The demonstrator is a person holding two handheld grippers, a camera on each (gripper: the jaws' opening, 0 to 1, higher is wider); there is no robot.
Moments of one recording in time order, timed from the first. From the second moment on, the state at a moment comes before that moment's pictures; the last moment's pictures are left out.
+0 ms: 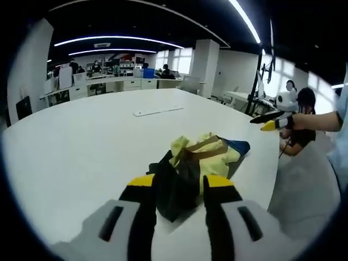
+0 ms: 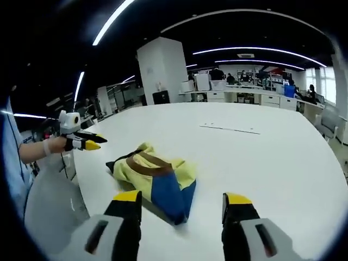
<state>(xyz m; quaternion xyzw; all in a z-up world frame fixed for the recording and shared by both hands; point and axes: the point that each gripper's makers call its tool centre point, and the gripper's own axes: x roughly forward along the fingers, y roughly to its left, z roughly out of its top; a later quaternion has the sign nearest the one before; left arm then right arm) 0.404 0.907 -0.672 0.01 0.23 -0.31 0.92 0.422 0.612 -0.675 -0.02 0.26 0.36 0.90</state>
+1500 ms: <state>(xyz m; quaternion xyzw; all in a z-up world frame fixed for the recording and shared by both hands) 0.413 0.886 -0.743 -0.05 0.35 -0.31 0.88 0.439 0.642 -0.743 -0.02 0.36 0.41 0.84</state>
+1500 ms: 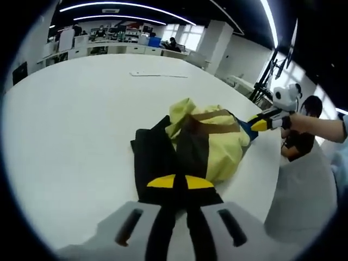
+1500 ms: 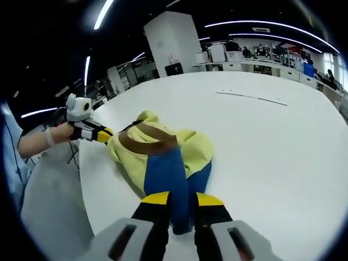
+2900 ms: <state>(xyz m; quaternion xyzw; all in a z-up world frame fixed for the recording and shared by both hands) 0.422 0.927 -0.496 -0.01 0.12 -0.30 0.95 0.432 0.645 -0.485 0.08 0.07 0.45 0.89</state>
